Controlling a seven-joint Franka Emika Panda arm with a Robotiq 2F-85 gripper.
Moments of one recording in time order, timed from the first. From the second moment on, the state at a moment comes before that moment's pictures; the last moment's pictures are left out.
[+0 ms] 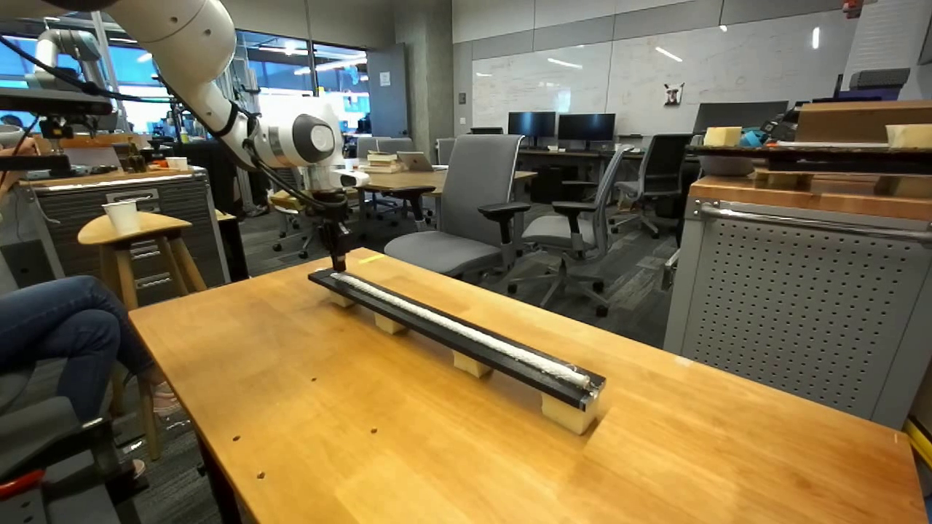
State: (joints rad) arm 0.41 0.79 0.04 -1.46 -0.15 2.20 0.63
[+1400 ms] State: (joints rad) arm 0.40 0.86 0.03 -1.36 -0.09 2.14 0.66
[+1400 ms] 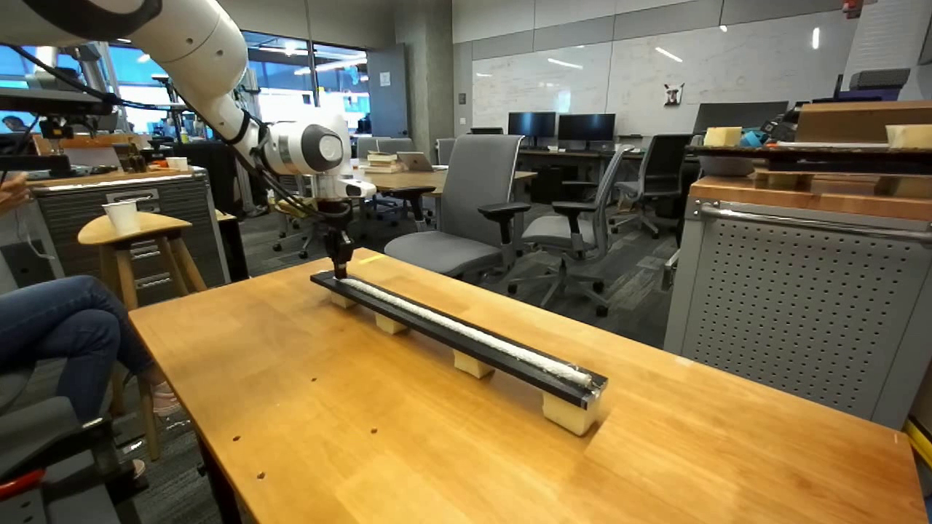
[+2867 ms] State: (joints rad) arm 0.39 0.68 -0.03 -1.70 -0.07 2.43 0.71
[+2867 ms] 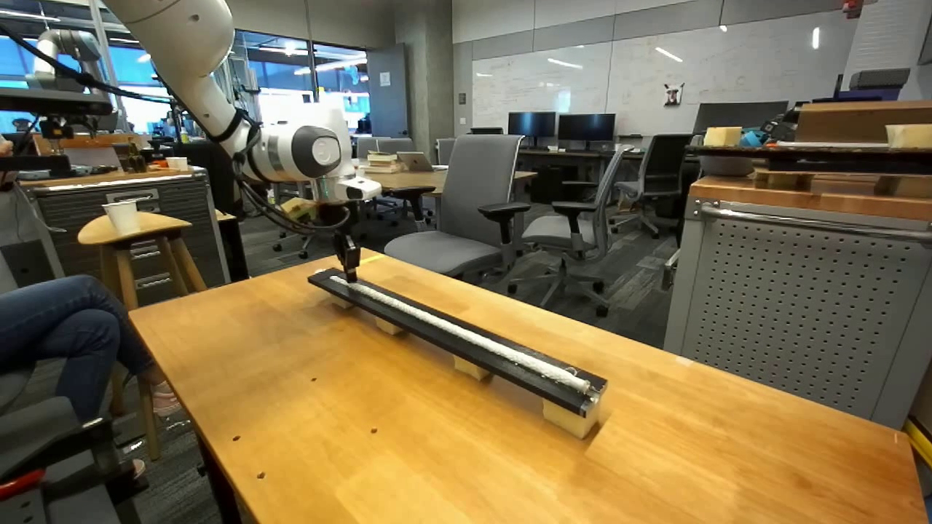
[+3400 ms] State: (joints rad) arm 0.40 0.65 -0.04 -1.72 -0.10 2.43 0.72
